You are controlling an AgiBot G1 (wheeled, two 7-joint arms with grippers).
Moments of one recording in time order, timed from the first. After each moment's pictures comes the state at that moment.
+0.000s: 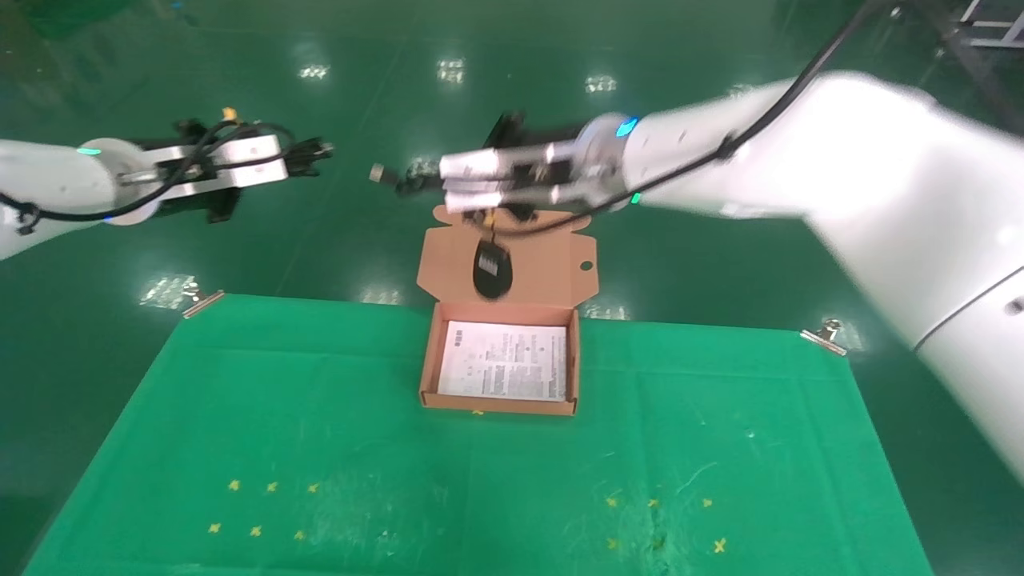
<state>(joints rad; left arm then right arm) -1.69 1.09 0.75 -0.77 2.47 0.71 -0.37 1.86 -1.37 -1.13 0.68 -1.67 -0.65 -0.18</state>
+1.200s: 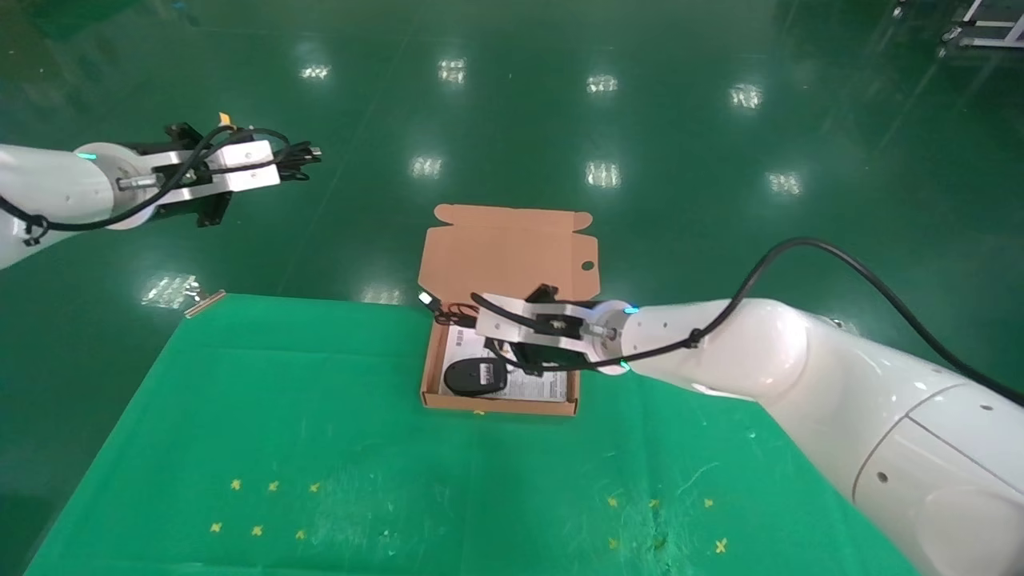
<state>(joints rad) -1.68 1.08 0.75 -0.81 2.56 0.75 -0.46 1.65 -1.37 -1.41 0.55 -1.32 -0.48 0.00</state>
